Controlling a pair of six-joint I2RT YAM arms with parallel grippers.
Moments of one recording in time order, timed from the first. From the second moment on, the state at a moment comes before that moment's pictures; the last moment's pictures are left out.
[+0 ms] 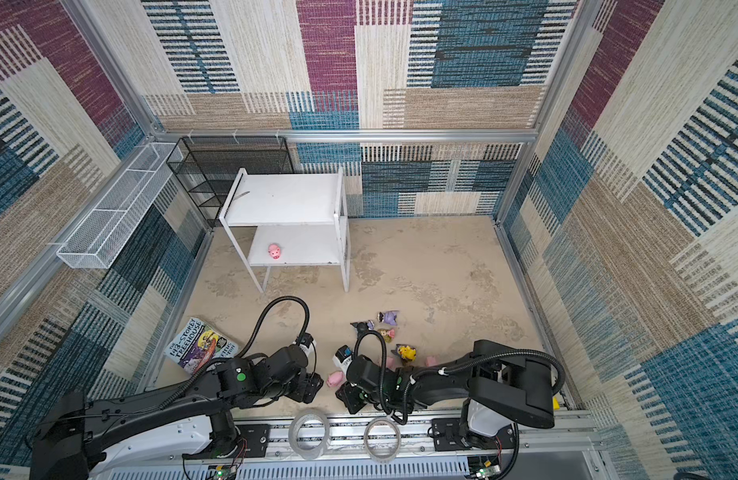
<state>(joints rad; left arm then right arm) -1.07 1.00 0.49 -0.55 -0.11 -0.66 1.25 1.46 0.45 0.21 -0.09 0.67</state>
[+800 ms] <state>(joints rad) -1.07 1.31 0.54 -0.31 0.04 -0.40 1.14 1.01 0.31 -0.08 0.06 0.70</state>
